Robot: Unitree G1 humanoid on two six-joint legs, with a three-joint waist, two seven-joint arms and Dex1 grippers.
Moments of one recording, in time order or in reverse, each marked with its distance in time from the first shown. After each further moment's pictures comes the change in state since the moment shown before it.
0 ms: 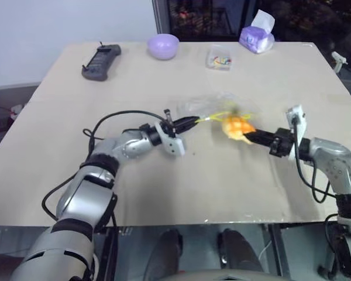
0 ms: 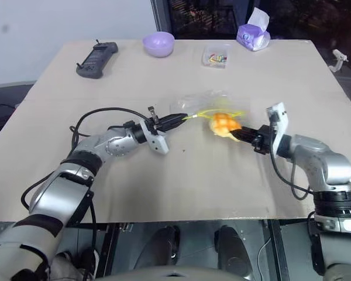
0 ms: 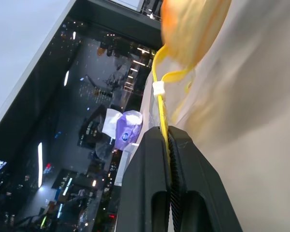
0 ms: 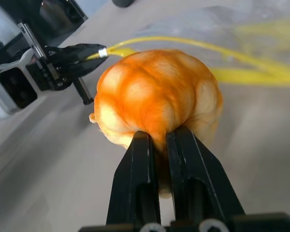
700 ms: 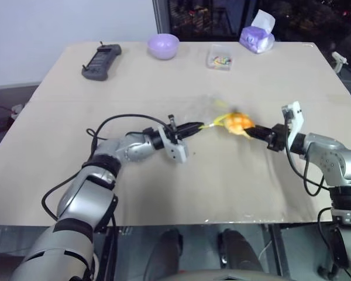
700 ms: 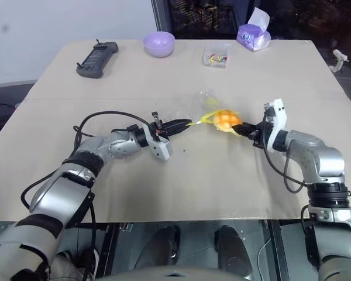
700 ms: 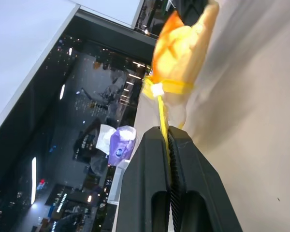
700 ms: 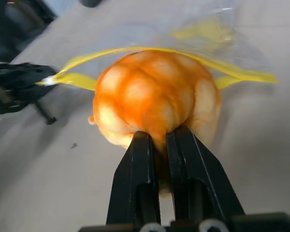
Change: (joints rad) left arm -0.001 -0.001 -0.055 -0.002 0.019 -0.040 0.041; right arm -0.048 0.031 0.000 0.074 -0.040 -0.011 -0.053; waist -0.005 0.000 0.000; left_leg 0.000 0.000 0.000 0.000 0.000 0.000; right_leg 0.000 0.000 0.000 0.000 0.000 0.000
